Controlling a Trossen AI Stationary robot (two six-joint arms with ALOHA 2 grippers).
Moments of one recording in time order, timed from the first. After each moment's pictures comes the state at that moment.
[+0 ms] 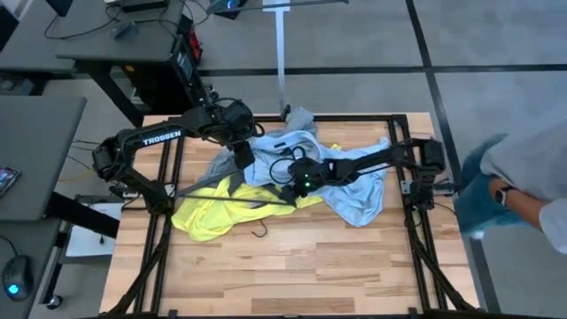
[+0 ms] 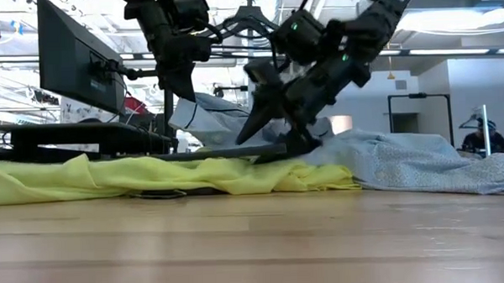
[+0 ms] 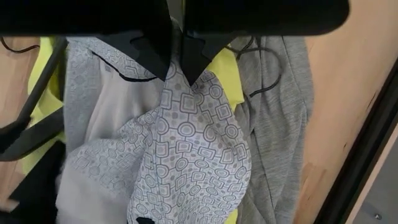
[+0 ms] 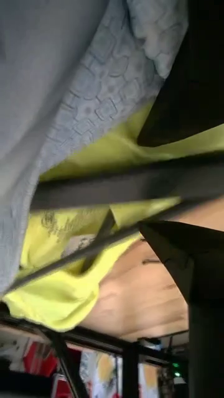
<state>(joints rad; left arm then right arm) 0.50 1.49 1.27 -0.85 0.07 0.08 -0.11 1.91 1.00 0.23 -0.21 0.98</state>
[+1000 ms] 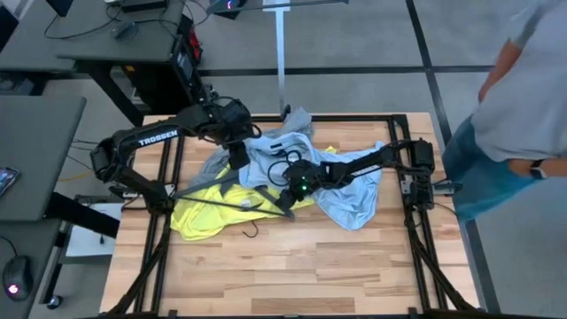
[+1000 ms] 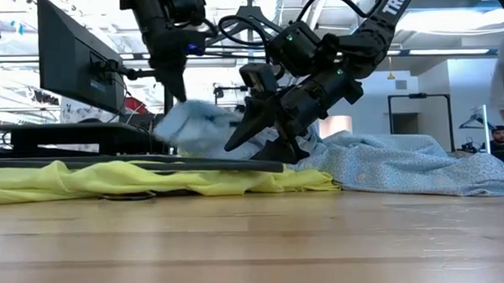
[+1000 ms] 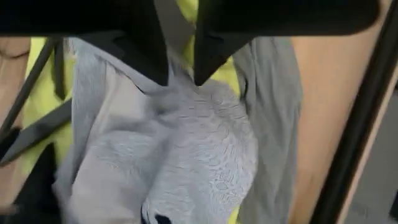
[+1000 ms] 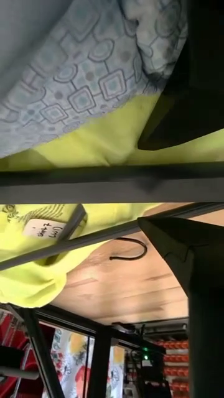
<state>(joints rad) 0.49 1.47 1.31 -1.00 0.00 0.11 -0.13 1.95 1.00 0.31 -0.33 0.86</state>
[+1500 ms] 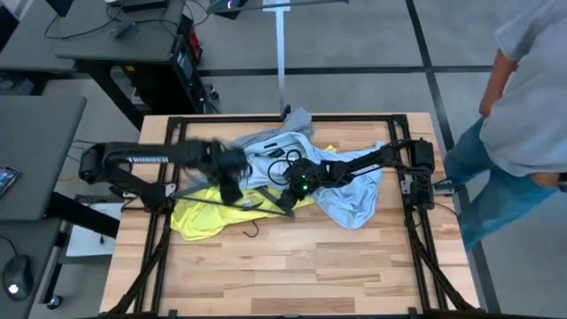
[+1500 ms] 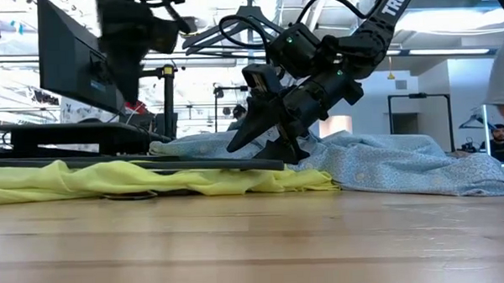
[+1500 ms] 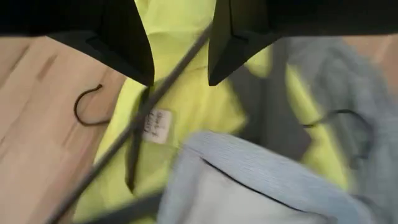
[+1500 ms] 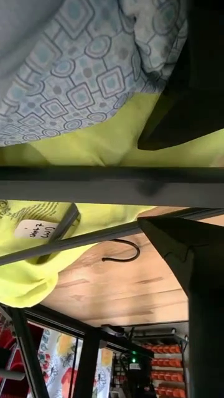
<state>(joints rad) 0.02 1.35 1.07 -1.01 0.00 -0.45 -0.14 1.95 1.00 0.30 -0.35 0.80</state>
